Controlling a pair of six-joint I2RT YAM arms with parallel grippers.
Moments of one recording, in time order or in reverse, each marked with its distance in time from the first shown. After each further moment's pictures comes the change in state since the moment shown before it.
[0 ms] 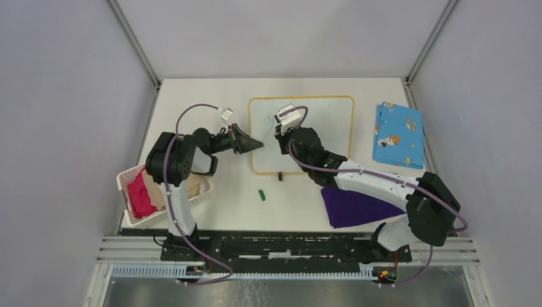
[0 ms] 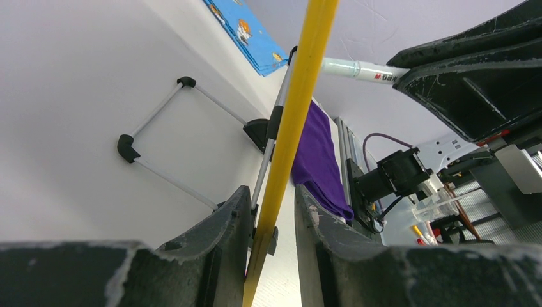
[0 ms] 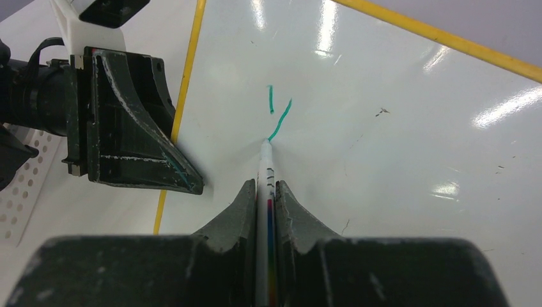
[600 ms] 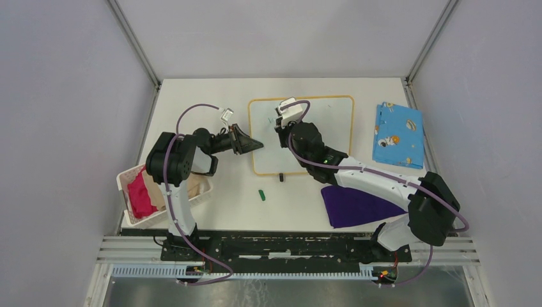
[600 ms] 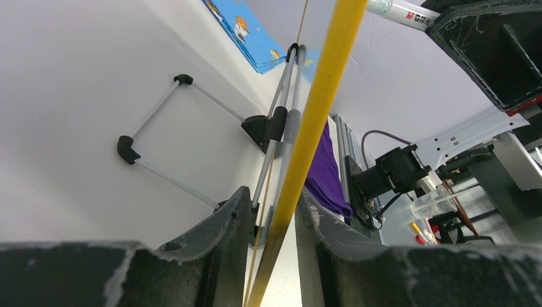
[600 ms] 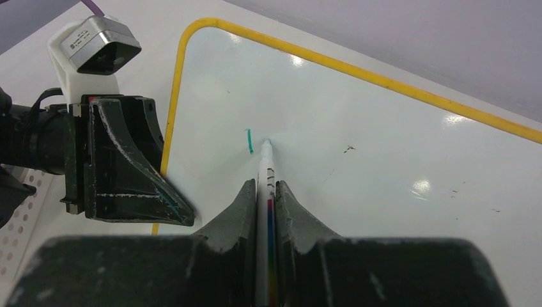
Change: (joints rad) left arm 0.000 0.000 0.000 0.000 0.009 0.000; right arm -0.001 0.001 0.056 0.002 0.049 -0.014
